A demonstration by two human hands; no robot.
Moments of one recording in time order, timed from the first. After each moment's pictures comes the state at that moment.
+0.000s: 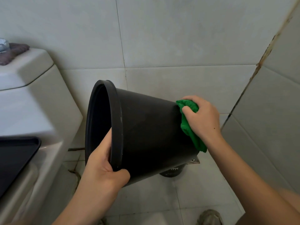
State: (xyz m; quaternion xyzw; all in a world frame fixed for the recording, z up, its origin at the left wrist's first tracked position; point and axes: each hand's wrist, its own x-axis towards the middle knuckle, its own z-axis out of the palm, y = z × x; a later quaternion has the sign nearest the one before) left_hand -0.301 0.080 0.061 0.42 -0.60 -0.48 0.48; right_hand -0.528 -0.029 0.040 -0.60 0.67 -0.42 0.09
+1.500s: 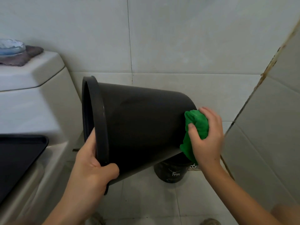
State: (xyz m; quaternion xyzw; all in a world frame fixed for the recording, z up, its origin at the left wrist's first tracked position) left_hand -0.285 0.078 0.064 0.40 -0.51 -0.49 0.58; right_hand -0.515 -0.001 0.001 -0.57 0.56 -0.60 0.02
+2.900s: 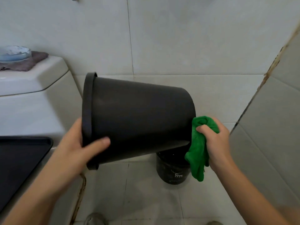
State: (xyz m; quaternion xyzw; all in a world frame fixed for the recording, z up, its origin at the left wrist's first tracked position) left_hand -0.238 0.049 0.070 0.48 -0.61 -0.38 0.50; right_hand -0.529 0.000 0.020 -0.38 0.55 -0.64 0.37
